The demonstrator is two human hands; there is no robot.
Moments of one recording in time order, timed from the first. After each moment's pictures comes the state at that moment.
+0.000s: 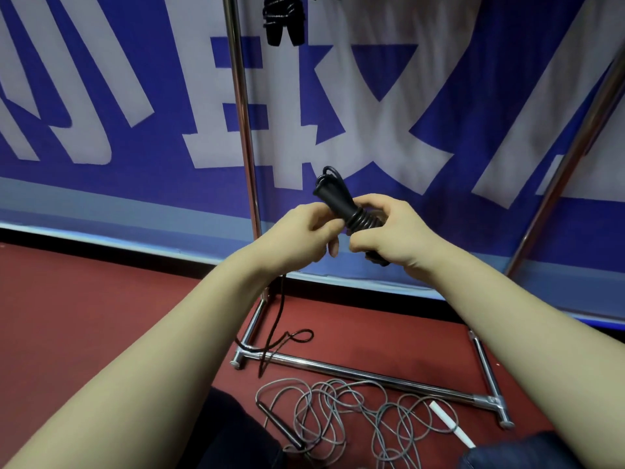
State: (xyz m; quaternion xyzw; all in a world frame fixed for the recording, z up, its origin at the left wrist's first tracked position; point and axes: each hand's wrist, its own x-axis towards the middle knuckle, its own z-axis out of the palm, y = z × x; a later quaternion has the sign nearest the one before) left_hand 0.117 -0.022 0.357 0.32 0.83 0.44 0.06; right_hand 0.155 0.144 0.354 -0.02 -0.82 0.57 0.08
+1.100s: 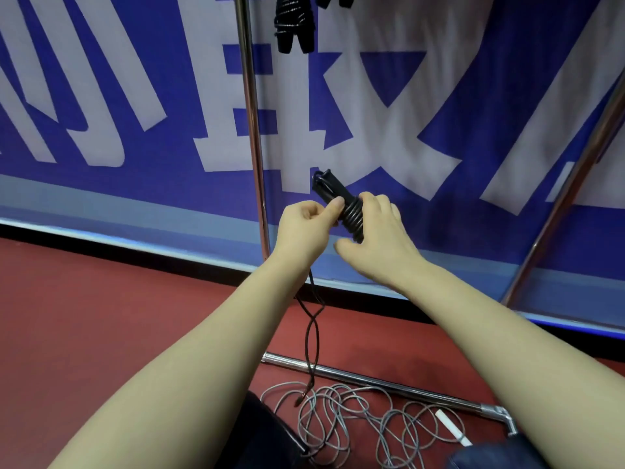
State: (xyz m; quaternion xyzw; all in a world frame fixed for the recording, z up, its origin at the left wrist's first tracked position) left_hand 0.107 0.002 0.346 0.10 0.76 0.64 -0.04; right_hand 0.143 0.120 0.342 -0.01 -0.95 0.23 0.19
